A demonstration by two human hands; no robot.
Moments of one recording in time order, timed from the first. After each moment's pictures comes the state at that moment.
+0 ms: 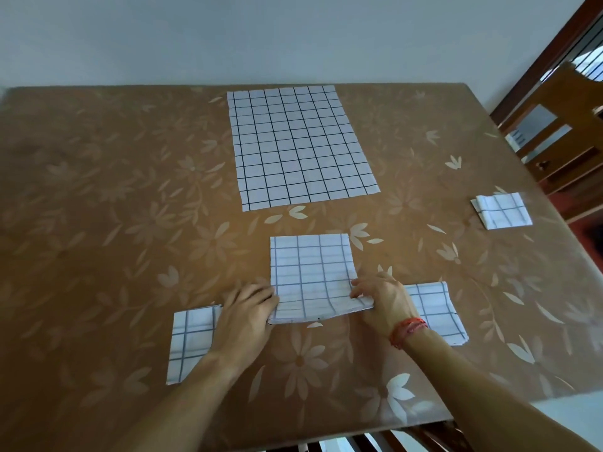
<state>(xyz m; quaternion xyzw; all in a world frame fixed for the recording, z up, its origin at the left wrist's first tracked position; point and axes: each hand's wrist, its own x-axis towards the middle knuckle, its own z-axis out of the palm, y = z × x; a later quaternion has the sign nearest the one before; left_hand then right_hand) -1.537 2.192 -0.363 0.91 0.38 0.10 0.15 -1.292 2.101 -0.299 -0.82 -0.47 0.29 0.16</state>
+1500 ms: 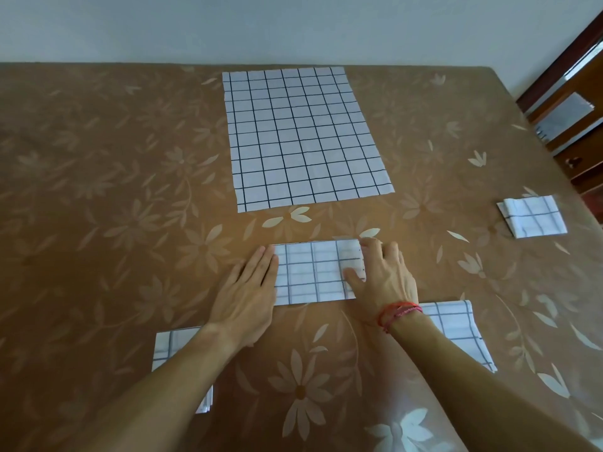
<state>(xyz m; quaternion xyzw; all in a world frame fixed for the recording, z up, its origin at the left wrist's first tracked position) -1.504 2.258 -0.391 0.93 0.37 -0.01 0.04 -1.275 2.170 -0.347 -0.86 -0.49 0.10 0.11</state>
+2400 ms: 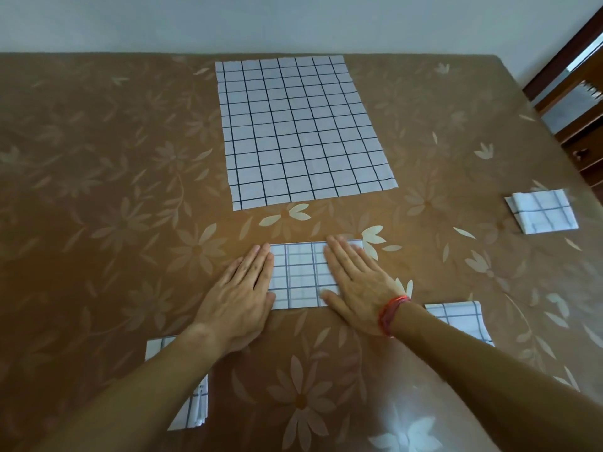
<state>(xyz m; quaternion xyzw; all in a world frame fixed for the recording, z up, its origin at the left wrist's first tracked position) -1.512 2.268 -0.397 0.94 0.33 -0.03 0.02 -1.270 2.176 -0.381 -0.67 -0.73 0.09 -0.09</state>
